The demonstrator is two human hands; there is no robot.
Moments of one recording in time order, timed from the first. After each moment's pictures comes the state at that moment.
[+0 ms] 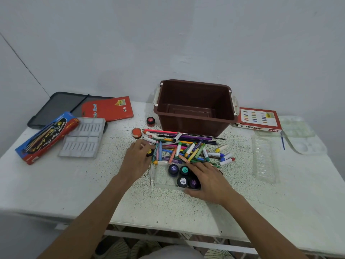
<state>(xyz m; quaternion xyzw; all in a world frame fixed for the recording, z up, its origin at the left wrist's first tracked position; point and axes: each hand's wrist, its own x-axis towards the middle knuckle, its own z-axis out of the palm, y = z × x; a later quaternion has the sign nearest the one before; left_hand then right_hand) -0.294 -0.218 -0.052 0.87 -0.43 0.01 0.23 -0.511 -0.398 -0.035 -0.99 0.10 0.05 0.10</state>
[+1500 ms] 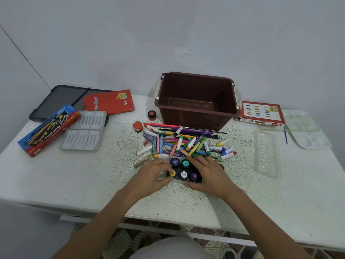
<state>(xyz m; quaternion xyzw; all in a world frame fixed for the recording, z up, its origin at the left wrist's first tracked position) -0.360 -0.200 -0.048 0.78 -0.52 -0.14 0.32 -0.510 -0.398 -0.040 -0.99 0.11 0.03 0.11</state>
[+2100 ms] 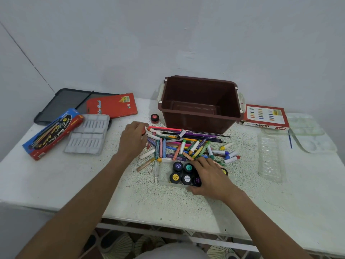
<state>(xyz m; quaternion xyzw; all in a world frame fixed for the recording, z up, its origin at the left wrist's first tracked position) -0.243 -0.230 -0.037 0.90 -0.37 0.04 0.23 -0.498 -0.391 -0.025 -0.98 0.12 0.07 0.12</state>
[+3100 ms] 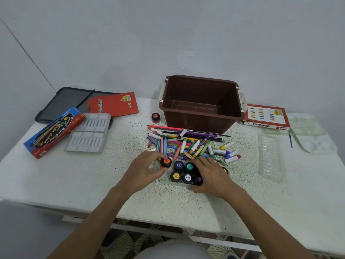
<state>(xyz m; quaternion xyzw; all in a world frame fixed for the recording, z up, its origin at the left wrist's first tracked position) -0.332 -0.188 -0.038 0.80 -0.46 -0.10 0.37 -0.495 -0.393 -0.027 -0.98 0.12 0.07 0.12</state>
